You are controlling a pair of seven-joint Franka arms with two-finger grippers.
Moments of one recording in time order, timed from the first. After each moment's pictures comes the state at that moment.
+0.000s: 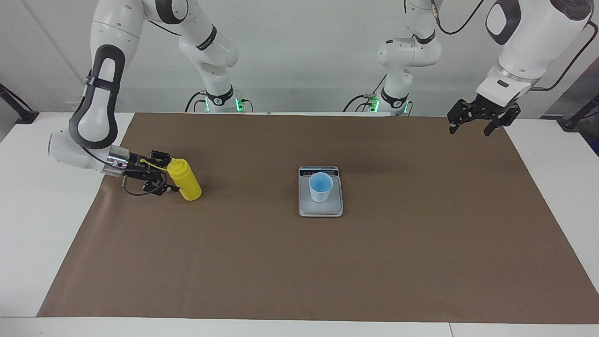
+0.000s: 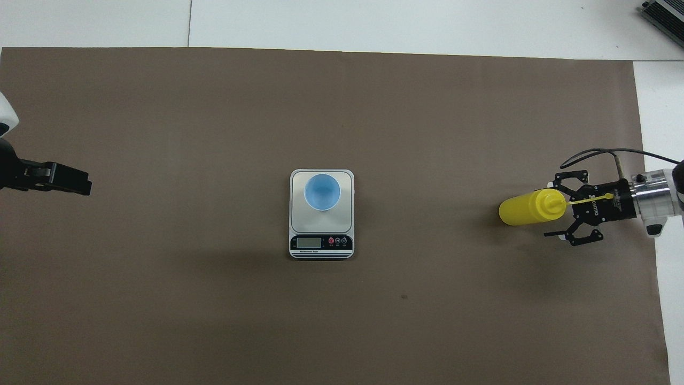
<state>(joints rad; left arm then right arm) -0.04 -0.05 -0.02 -1.66 -0.01 1.58 0.07 -0.40 0.35 0.01 -1.93 0.73 1.69 0.72</state>
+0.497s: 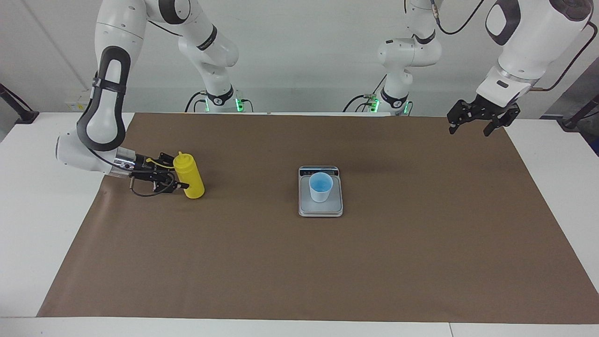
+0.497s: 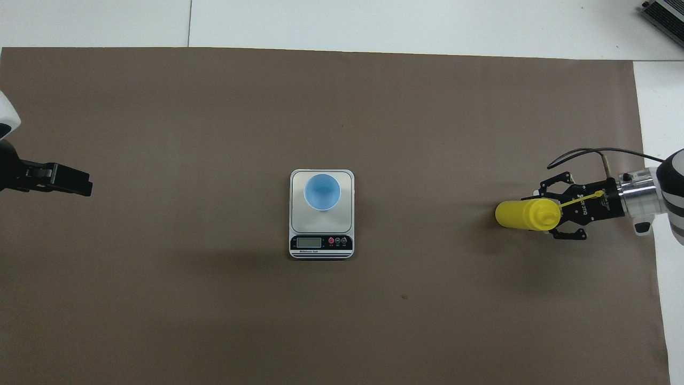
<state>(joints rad) -0.04 -0.05 -0.02 -1.66 -0.01 1.58 0.07 -0.38 0.35 0.01 -1.93 0.73 1.69 0.72</state>
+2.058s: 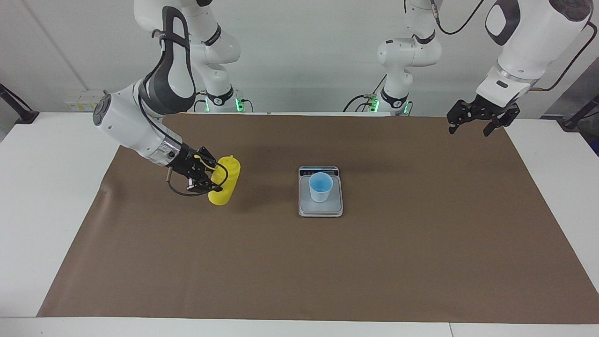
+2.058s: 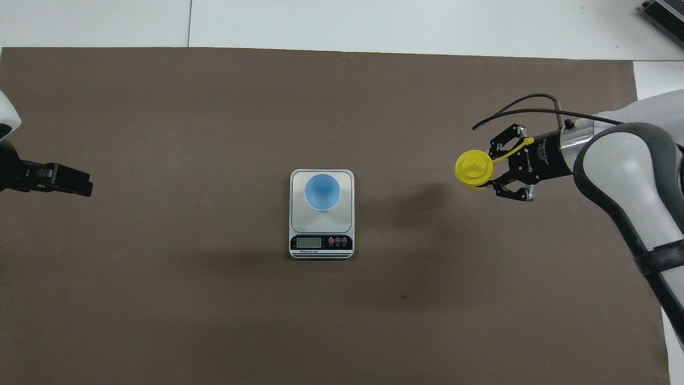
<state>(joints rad) -0.04 -0.05 -0.02 -1.66 -0.01 1.58 0.07 0.01 0.20 0.02 -1.81 0.59 2.00 1.37</state>
